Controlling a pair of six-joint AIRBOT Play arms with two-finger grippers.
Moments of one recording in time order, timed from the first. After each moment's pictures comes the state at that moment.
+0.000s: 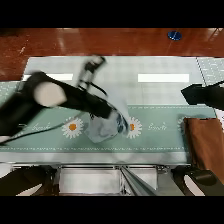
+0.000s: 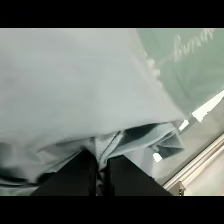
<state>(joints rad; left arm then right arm) -0.72 -1.15 1.17 1.27 -1.10 -1.67 0.11 -0.66 0.97 -1.45 1.12 1.70</state>
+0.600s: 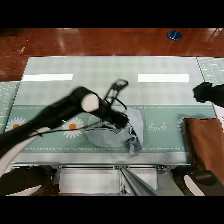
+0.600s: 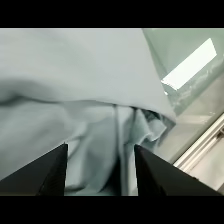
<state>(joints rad) -0.79 -1.34 1.18 1.17 -1.04 -1.63 0.09 -0.66 0.97 -1.71 1.14 1.88</state>
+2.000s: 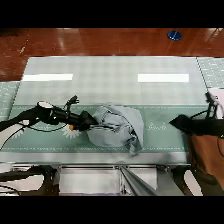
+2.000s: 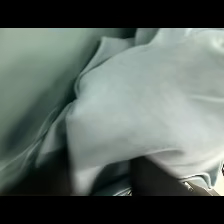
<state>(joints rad) -0.12 -1.49 0.63 0.37 -1.15 -1.04 -0.30 -0.69 0.48 -1.03 1.21 1.47</state>
